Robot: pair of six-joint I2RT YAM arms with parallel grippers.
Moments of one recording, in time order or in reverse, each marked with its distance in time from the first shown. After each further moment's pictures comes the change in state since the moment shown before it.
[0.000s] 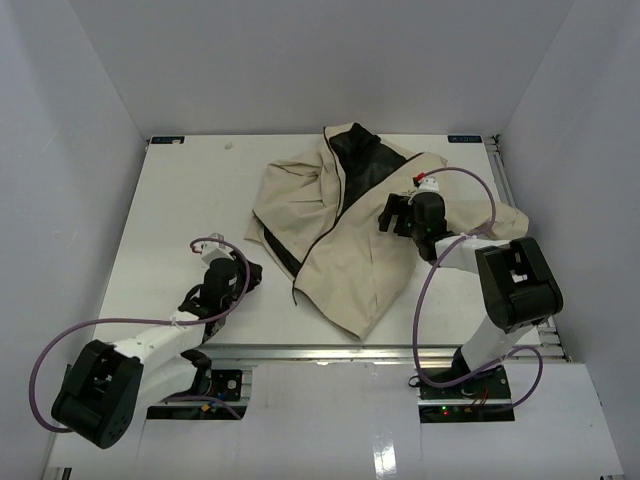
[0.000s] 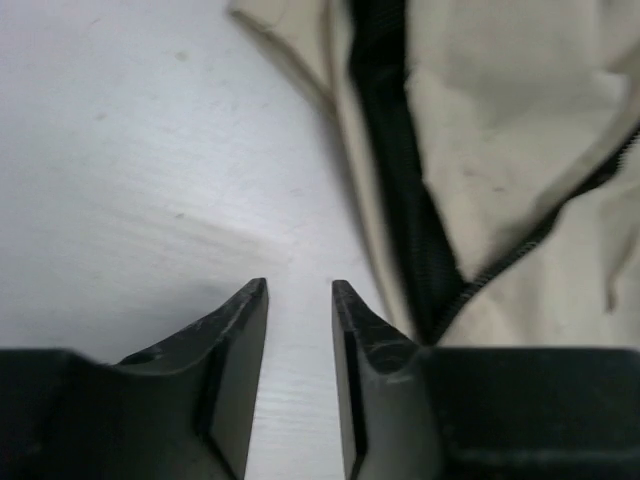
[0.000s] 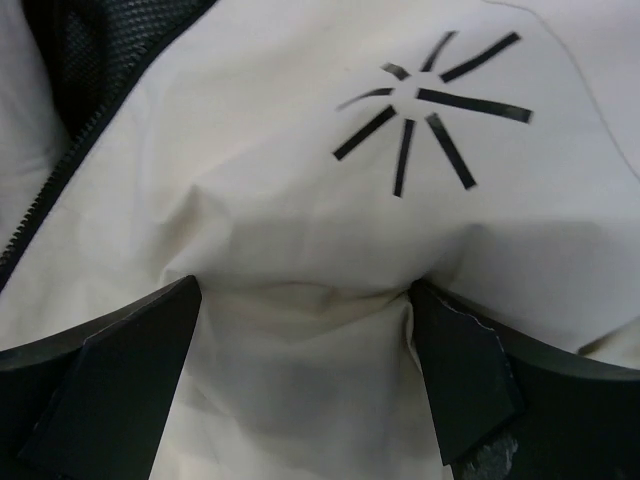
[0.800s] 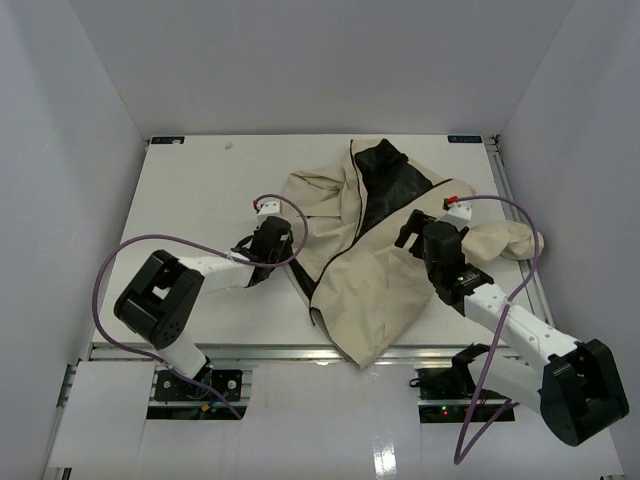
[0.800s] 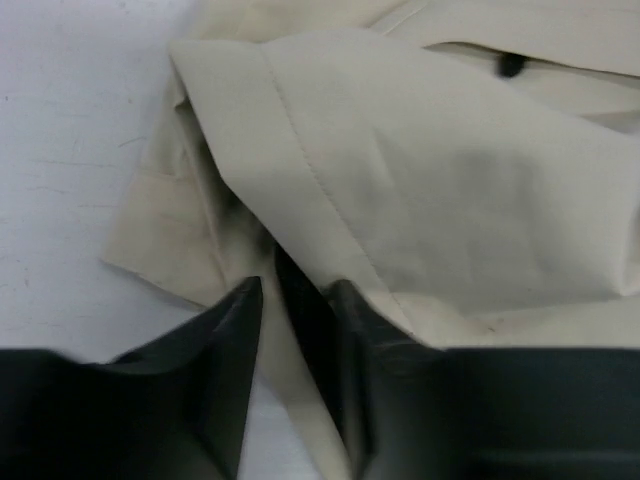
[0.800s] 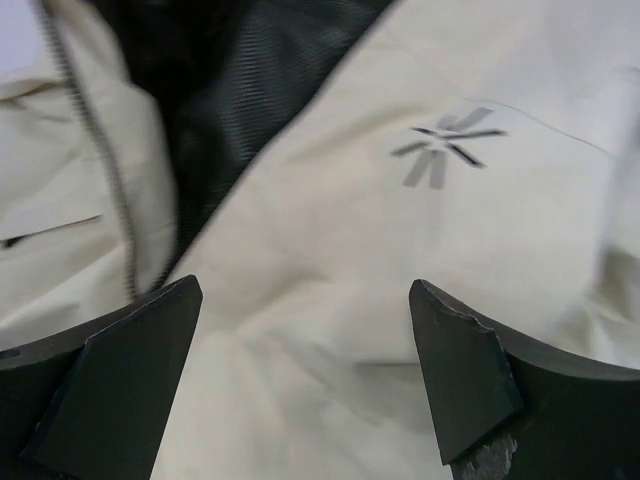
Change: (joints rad) left arm -0.153 0.564 0.517 -0.101 -0.098 0.292; right arm 0.205 -0.614 -0.192 -0.338 0.423 0.164
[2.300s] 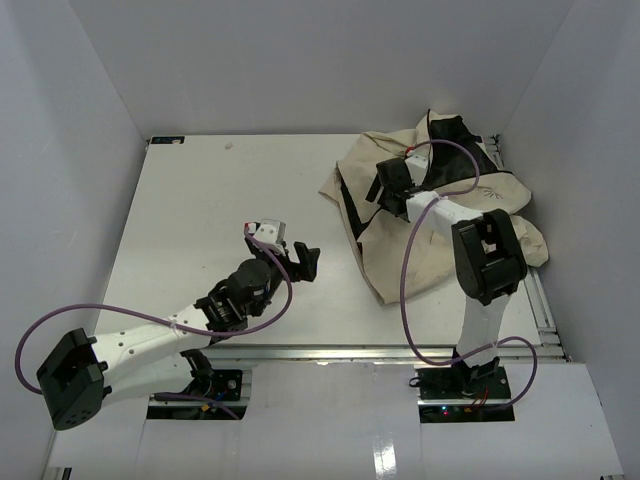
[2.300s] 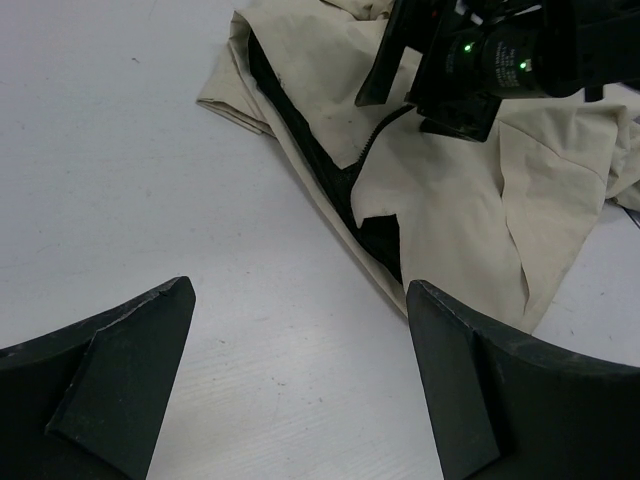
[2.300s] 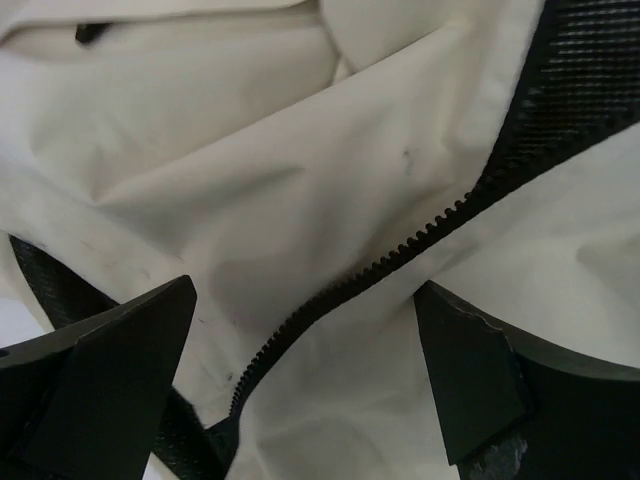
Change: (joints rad) left arm -0.352 -0.619 -0.245 0.178 -0.151 0.167; right arm -0.099 0.878 0.751 -0.254 -0.031 0.141
